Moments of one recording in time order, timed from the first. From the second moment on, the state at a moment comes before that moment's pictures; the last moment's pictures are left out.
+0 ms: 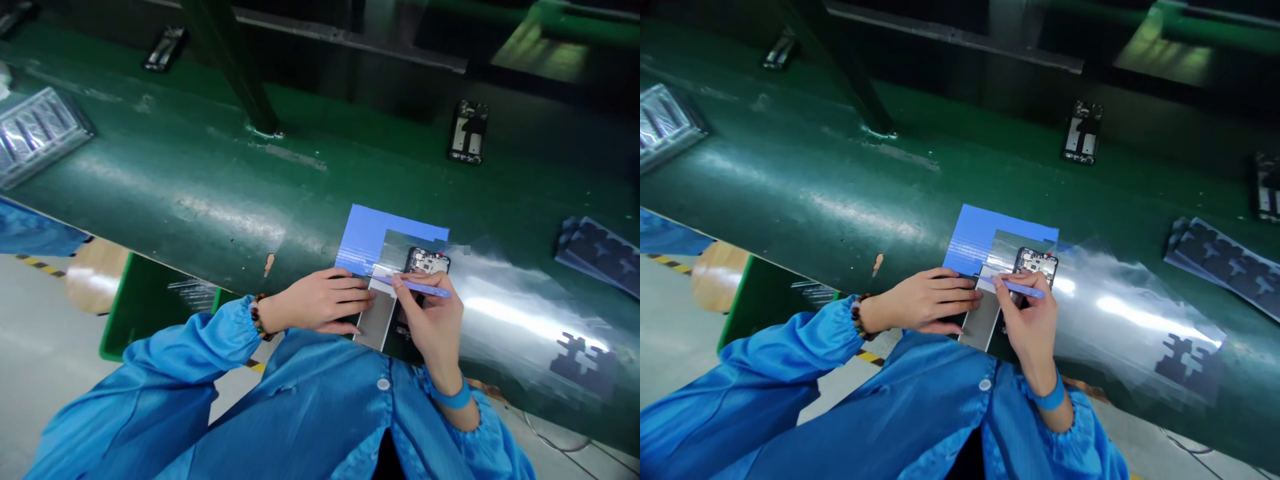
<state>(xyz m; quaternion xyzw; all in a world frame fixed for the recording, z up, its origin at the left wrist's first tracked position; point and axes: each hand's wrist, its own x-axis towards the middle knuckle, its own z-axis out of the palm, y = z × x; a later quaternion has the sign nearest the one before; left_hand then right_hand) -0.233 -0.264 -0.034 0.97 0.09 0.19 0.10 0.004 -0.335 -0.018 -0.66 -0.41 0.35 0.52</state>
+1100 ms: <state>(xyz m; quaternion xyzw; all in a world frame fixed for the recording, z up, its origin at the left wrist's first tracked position) -0.121 -0.188 -0.027 0.97 0.10 0.17 0.14 0.087 -0.331 -0.026 -0.67 -0.33 0.27 0.60</state>
